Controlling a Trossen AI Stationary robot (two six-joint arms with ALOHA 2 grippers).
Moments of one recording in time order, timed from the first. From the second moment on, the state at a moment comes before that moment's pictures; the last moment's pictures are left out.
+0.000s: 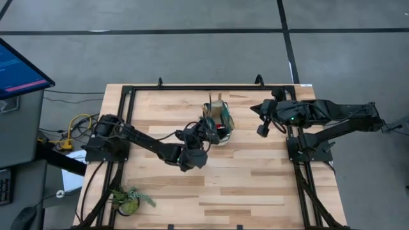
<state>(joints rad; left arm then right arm) -0.29 1.89 1.22 0.33 -1.57 -0.79 0.10 0.98 1.13 -0.77 0.59 0.05</state>
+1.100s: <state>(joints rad) -0.27 1.96 1.22 0.36 -1.50 -0.75 0.10 0.98 1.13 -0.77 0.57 0.02</state>
